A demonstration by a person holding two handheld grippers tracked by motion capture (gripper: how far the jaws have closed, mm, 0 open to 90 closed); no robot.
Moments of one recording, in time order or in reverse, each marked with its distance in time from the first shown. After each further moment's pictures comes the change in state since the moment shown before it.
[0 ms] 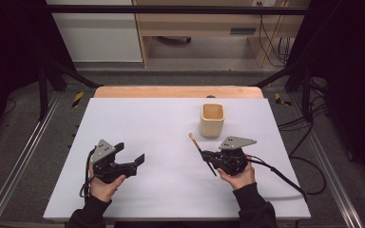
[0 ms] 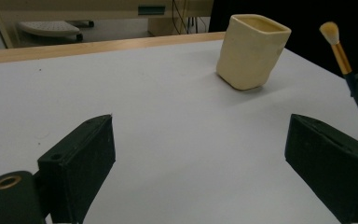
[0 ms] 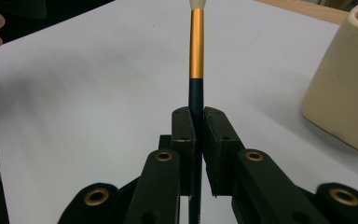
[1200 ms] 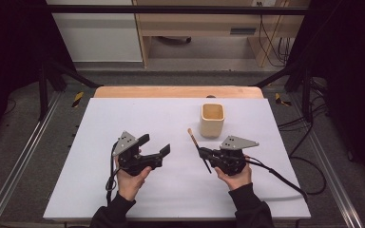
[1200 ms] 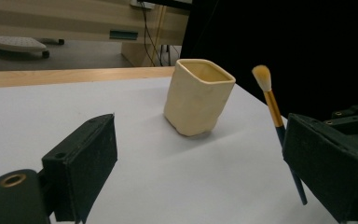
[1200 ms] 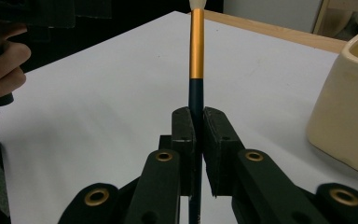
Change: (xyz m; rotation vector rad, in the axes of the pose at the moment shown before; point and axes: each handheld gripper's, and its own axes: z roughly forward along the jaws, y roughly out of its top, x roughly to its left) left arm -0.055 0.030 0.038 -0.103 -0.103 -0.078; right arm 0.006 0.003 0.000 -0.116 0.005 0.023
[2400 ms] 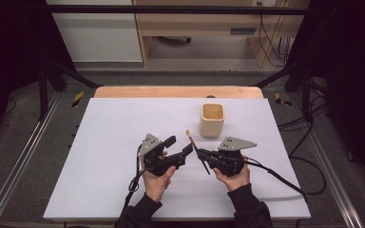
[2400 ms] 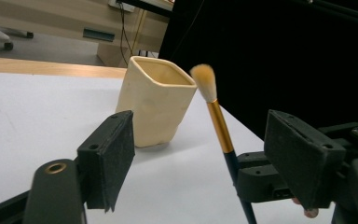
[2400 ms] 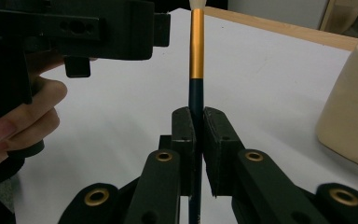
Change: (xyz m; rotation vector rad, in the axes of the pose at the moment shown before) left arm -0.036 -0.018 0.046 -0.047 -0.078 -0.095; right arm 0.002 -0.002 0.004 0.006 0.018 0.001
